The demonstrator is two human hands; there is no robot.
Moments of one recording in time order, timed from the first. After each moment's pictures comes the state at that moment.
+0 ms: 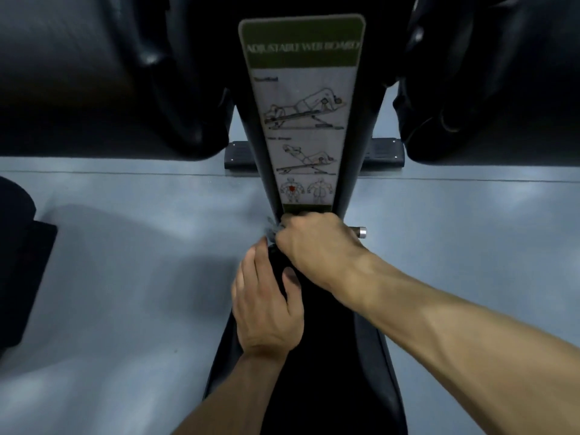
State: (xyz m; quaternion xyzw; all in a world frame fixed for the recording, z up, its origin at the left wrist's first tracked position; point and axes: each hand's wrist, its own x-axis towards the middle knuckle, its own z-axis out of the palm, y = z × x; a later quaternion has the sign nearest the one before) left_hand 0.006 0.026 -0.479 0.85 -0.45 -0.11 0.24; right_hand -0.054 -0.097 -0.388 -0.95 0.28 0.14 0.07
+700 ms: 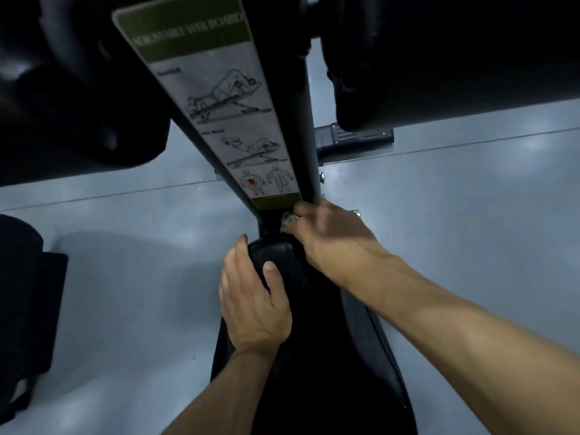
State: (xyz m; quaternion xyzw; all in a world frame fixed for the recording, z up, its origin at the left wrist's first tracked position) left_hand 0.005 0.026 -0.484 0.85 -0.45 -0.11 0.24; right_hand -0.111 -0.096 -0.422 -0.87 0.42 0.01 0.26
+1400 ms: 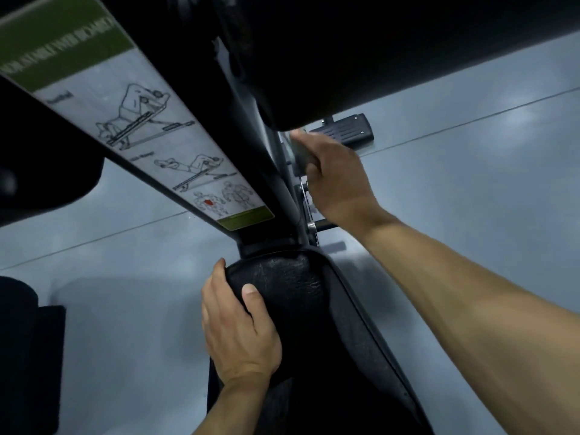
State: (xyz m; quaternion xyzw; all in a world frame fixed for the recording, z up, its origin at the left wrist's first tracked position) left_hand 0.002 0.025 -0.481 0.85 -0.46 -0.09 0.24; right_hand -0.133 -0.162 -0.450 -0.70 0.55 -0.33 0.32
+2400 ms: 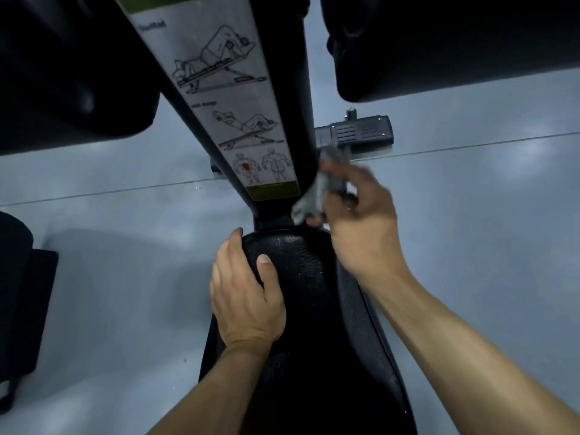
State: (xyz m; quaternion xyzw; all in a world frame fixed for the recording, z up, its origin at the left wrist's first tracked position) left_hand 0.006 0.024 -0.484 0.85 -0.46 -0.09 0.25; right_hand -0.123 -0.080 -0.419 -0.46 0.53 -0.42 0.58
